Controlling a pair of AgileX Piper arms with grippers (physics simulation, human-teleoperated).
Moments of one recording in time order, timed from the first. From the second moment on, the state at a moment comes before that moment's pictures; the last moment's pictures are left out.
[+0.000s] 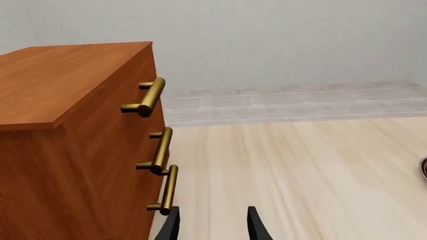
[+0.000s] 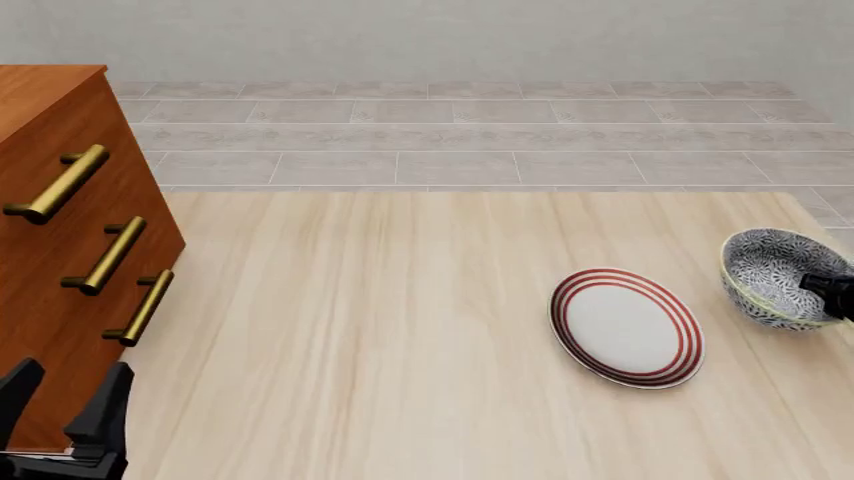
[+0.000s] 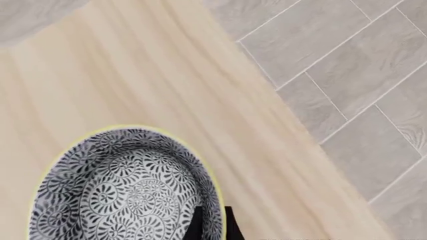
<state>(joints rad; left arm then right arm) -0.02 0.08 0.00 -0.02 0.04 -0.63 1.92 -1.09 0.09 -0.08</state>
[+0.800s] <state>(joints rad) -0.03 0.08 0.00 -0.02 0.04 -0.59 1.78 -1.11 0.17 -0.06</state>
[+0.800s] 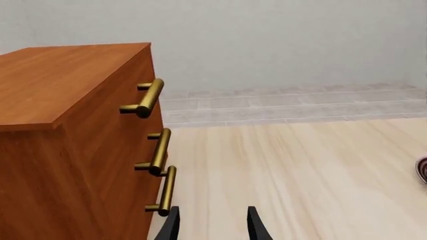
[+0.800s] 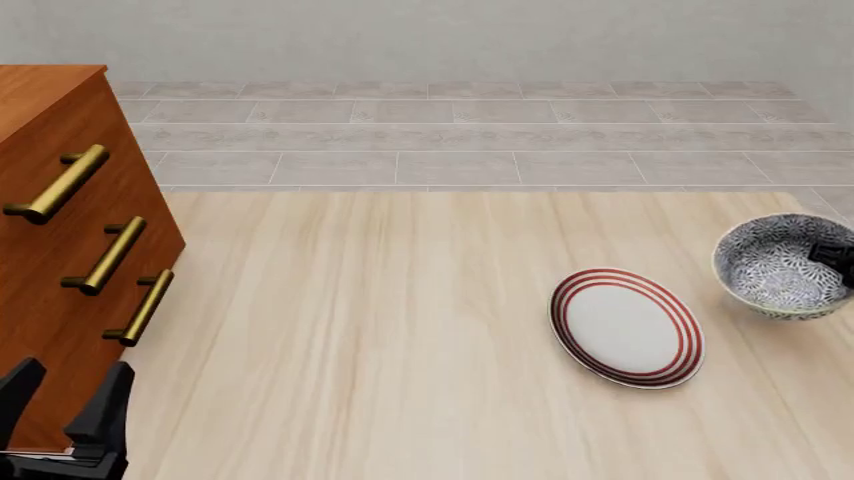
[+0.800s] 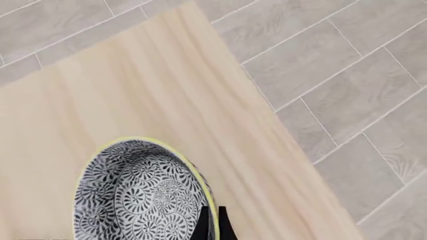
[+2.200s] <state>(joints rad) -0.03 0.07 0.00 -0.03 0.01 -0.19 1.39 -1.21 0.36 -0.09</state>
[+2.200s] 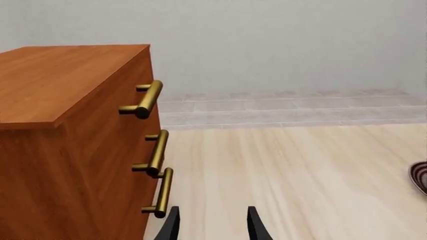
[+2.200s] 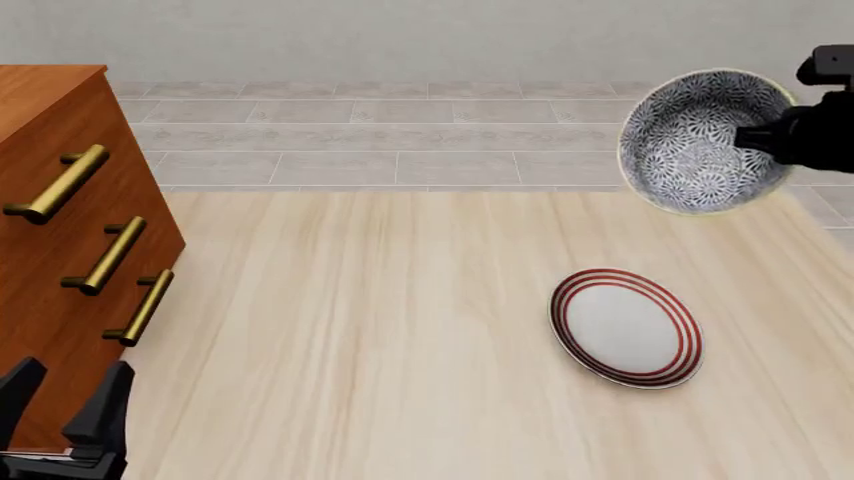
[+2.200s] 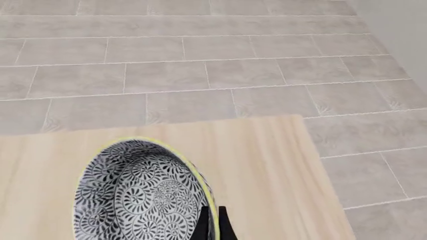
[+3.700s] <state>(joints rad) -0.05 0.07 0.00 -0.03 0.00 0.37 1.52 -1.37 0.36 -0.14</state>
